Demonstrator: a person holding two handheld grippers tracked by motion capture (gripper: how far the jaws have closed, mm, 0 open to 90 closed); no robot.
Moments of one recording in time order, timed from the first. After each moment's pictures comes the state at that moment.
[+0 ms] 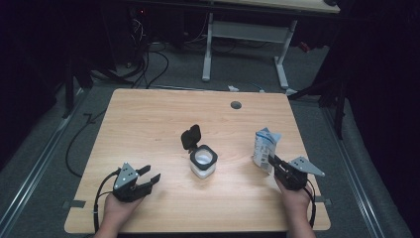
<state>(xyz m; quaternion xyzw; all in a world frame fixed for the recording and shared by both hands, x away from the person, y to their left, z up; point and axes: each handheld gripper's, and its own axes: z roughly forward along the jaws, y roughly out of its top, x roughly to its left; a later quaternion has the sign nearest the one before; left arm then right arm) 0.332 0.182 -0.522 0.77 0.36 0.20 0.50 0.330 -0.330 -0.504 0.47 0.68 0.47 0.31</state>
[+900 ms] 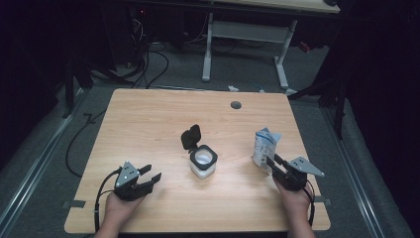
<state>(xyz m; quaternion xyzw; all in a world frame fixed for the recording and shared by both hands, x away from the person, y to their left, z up) 0.337 0.178 -0.523 0.77 0.37 0.19 0.49 0.327 -0.327 -0.501 0.47 0.68 0.47 0.31</state>
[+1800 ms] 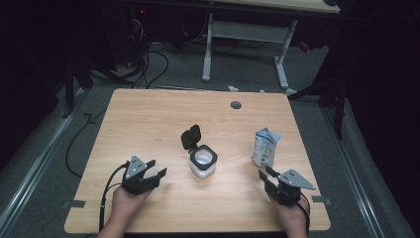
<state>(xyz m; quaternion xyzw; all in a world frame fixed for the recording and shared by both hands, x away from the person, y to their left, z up) 0.352 0.161 -0.522 0.77 0.39 0.19 0.47 0.293 -0.294 -0.501 0.45 0.72 0.43 0.30</state>
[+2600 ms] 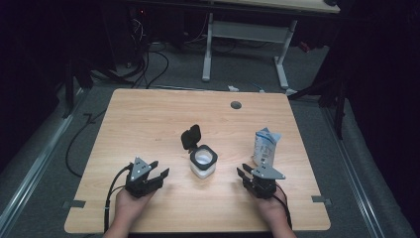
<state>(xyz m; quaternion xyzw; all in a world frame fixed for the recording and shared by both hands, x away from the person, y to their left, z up) 0.347 0.145 -0.515 0.76 0.40 0.21 0.47 0.322 -0.238 -0.513 0.41 0.77 0.41 0.28</state>
